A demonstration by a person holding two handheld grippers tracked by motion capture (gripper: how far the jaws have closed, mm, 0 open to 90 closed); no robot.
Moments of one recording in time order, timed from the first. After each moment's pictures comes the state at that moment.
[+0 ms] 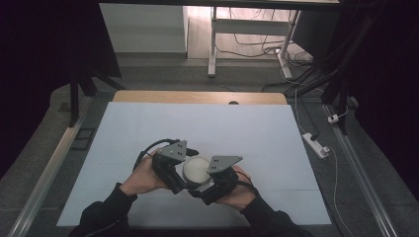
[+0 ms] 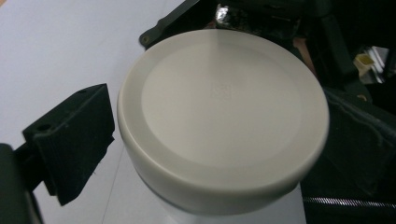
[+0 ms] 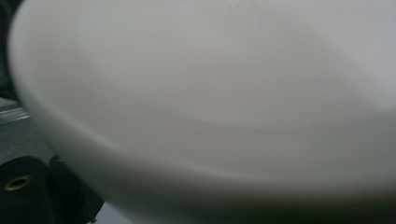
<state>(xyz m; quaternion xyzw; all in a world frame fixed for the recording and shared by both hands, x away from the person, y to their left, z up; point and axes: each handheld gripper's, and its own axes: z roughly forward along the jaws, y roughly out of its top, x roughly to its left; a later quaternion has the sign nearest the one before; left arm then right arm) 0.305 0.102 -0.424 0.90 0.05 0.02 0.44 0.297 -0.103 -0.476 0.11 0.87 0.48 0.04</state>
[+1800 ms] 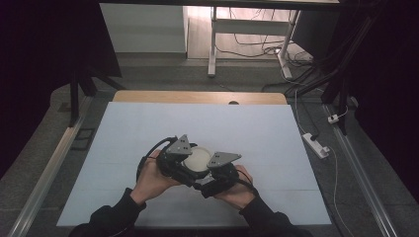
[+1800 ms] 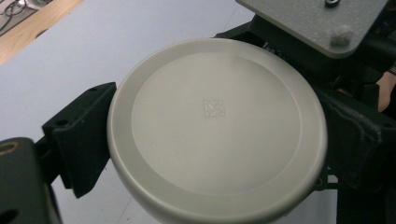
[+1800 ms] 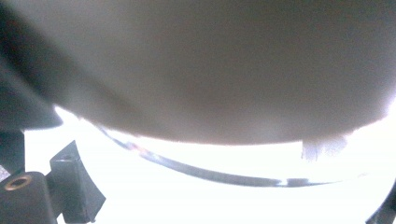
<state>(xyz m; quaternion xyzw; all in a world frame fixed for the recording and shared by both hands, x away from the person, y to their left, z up) 0.299 0.088 -0.420 0.87 0.20 0.11 0.43 0.308 -0.104 -0.484 0.20 0.87 0.44 0.10</state>
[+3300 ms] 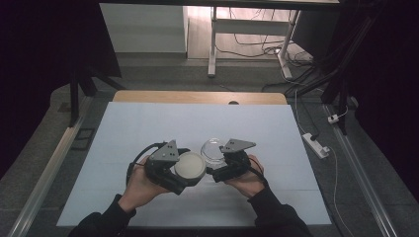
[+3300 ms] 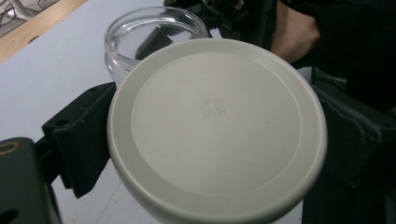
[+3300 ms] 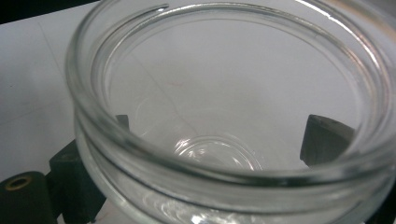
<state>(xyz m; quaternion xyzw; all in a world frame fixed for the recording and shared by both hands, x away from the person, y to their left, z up) 0.274 0.110 -0.416 0.86 0.18 0.09 0.46 0.342 -0.135 -0.473 0.24 0.85 0.45 0.13</state>
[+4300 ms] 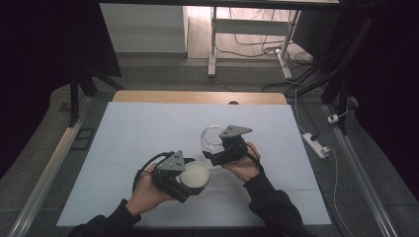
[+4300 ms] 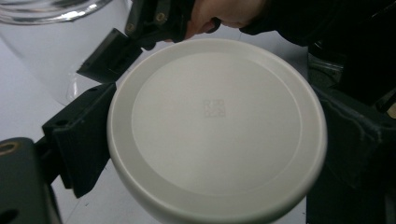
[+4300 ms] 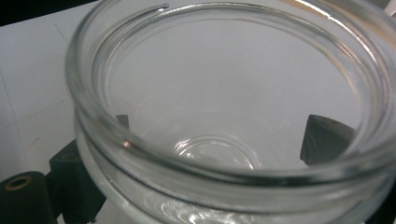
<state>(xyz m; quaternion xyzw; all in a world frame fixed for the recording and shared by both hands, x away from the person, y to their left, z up) 0.276 0.098 -0.452 0.87 0.17 0.07 0.45 0.386 -0.126 -0.472 0.26 0.84 0.44 0.15</state>
